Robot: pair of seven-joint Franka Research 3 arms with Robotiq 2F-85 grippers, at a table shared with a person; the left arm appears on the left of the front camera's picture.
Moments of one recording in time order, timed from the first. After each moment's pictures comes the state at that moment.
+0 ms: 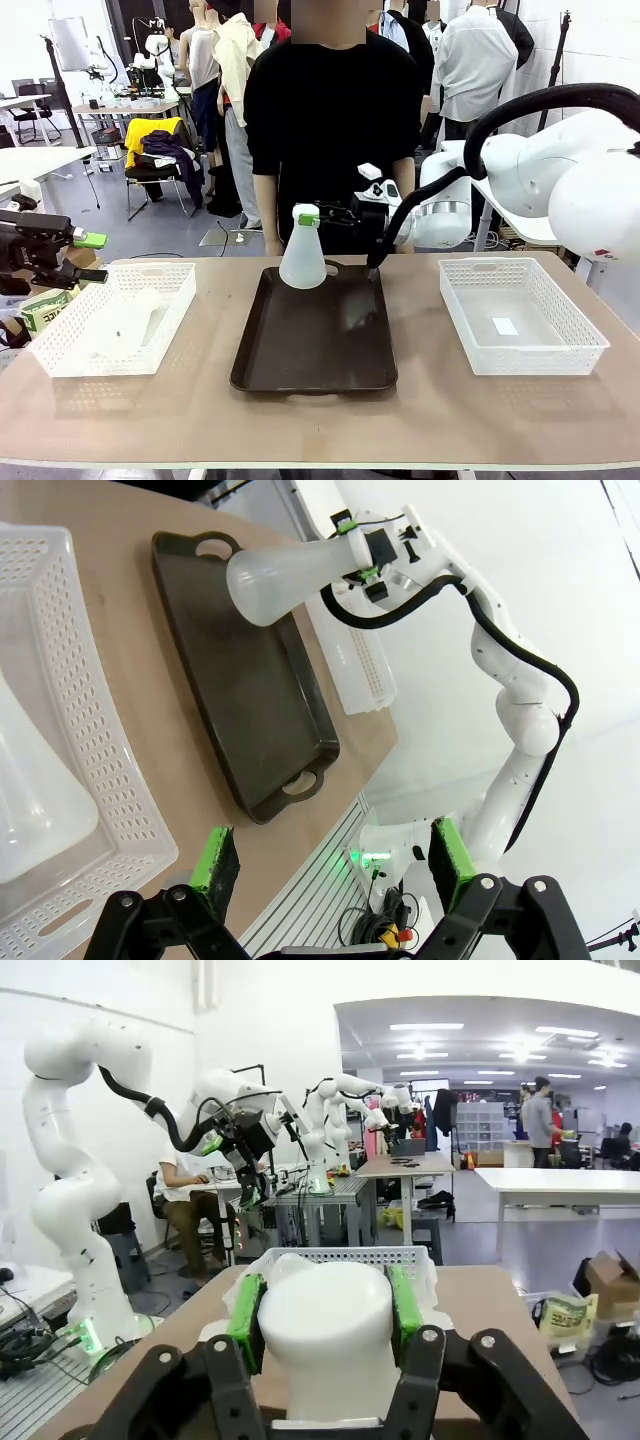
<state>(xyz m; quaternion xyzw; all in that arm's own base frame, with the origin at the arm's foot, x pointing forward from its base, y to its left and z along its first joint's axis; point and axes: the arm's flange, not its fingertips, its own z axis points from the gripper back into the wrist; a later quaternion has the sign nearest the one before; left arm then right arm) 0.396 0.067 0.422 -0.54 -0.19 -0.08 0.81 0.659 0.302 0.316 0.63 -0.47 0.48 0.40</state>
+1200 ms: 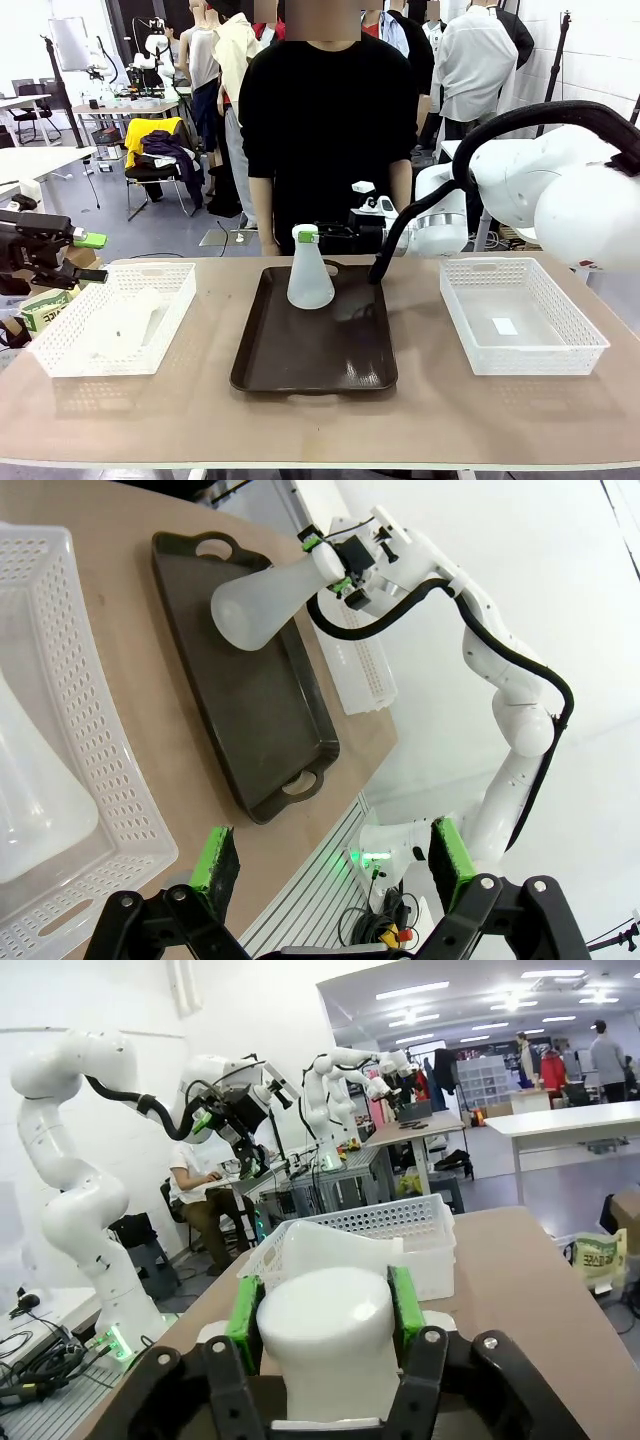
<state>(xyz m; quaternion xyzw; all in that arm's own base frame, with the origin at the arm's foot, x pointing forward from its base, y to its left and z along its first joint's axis) 0.396 0.067 0.422 -0.54 -0.19 -0.08 0.81 0.658 0.306 0.285 0.65 -0.41 0.45 0.45</state>
